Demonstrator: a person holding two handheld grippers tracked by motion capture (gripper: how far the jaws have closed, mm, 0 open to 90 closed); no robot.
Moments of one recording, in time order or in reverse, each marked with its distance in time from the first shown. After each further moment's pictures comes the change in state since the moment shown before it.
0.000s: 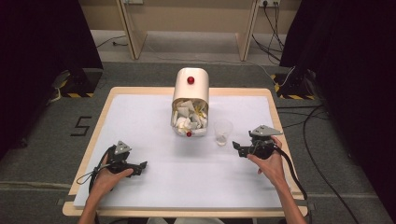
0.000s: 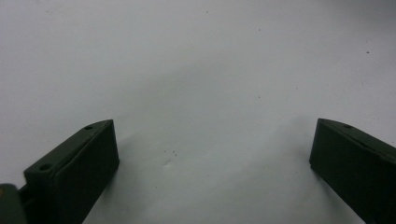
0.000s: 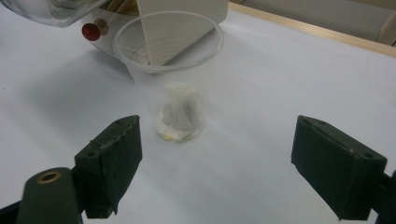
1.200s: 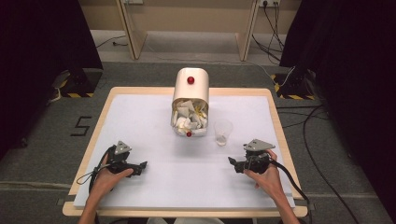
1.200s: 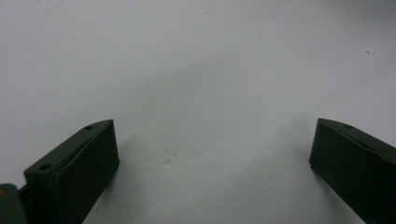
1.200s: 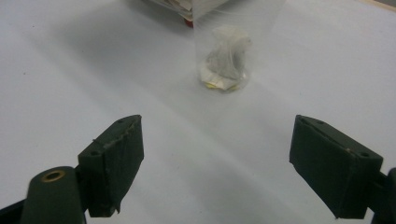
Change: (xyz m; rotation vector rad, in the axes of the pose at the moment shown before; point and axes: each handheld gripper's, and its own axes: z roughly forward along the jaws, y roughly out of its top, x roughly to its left) left arm 0.000 0.000 0.000 0.000 0.001 0.000; right arm 0.029 -0.030 -0.002 0.078 0.041 -0.088
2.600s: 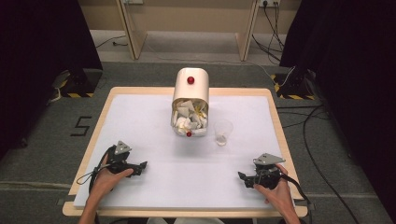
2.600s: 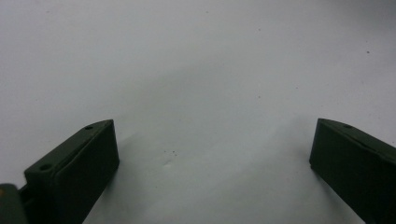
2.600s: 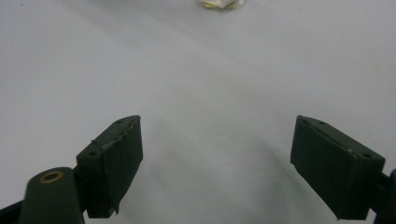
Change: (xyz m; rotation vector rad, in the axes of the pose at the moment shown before) left arm 0.000 0.000 0.000 0.004 0.002 0.003; right arm 0.000 -0.045 -0.025 0.092 -0.003 0.059
